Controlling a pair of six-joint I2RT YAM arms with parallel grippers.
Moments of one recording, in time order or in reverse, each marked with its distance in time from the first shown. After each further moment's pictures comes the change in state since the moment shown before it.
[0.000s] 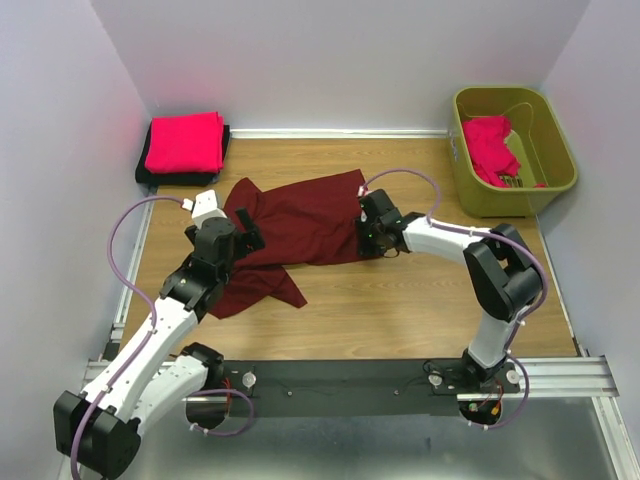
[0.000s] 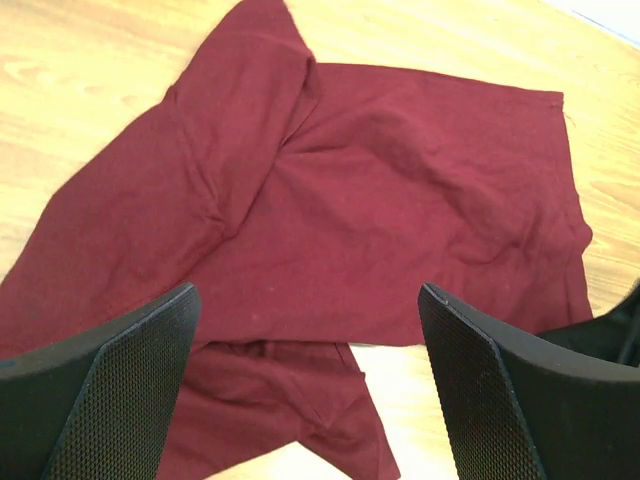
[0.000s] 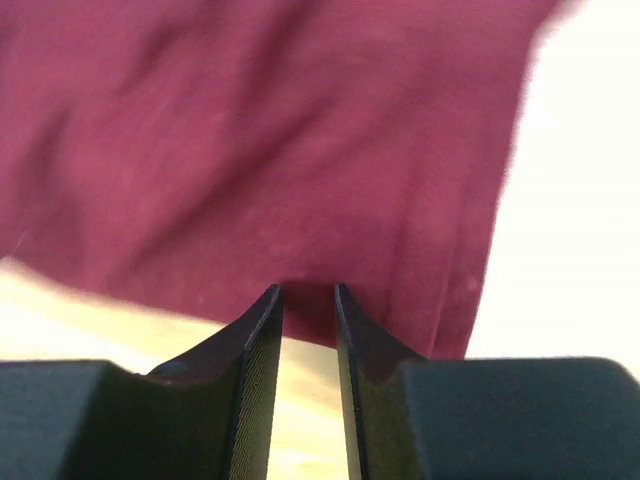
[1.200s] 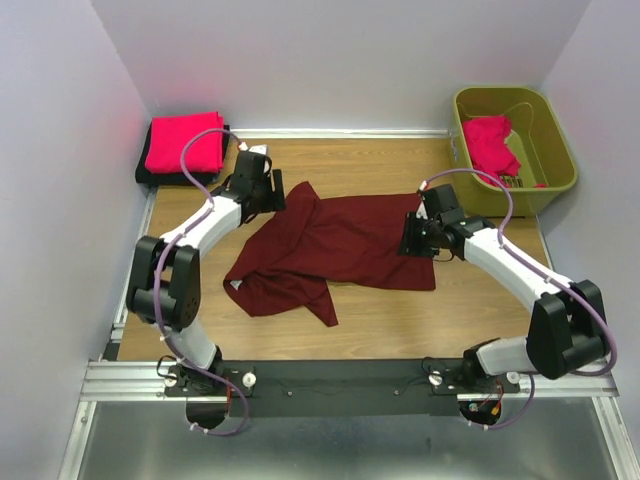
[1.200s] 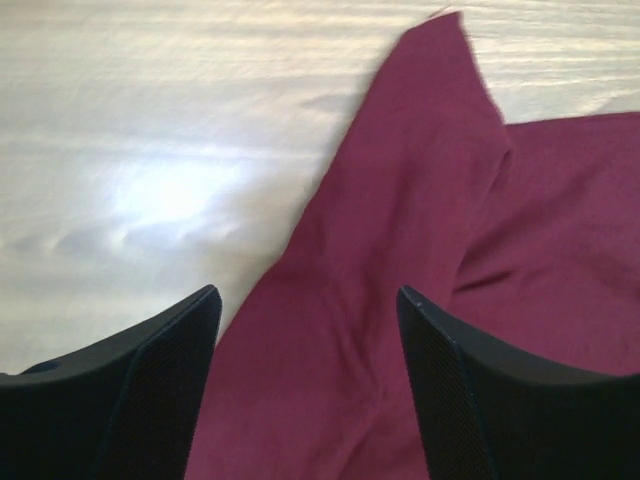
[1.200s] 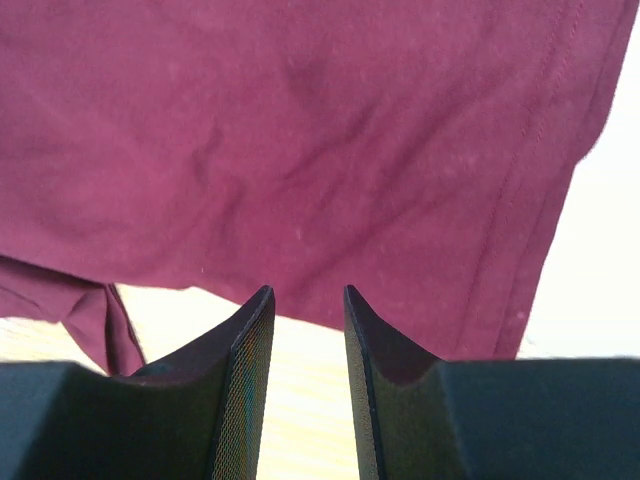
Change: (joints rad) left arm 0.140 0.833 0.505 0.038 0.334 0.256; right arm -0.255 -0.448 -0.167 -0.256 -0.130 0.056
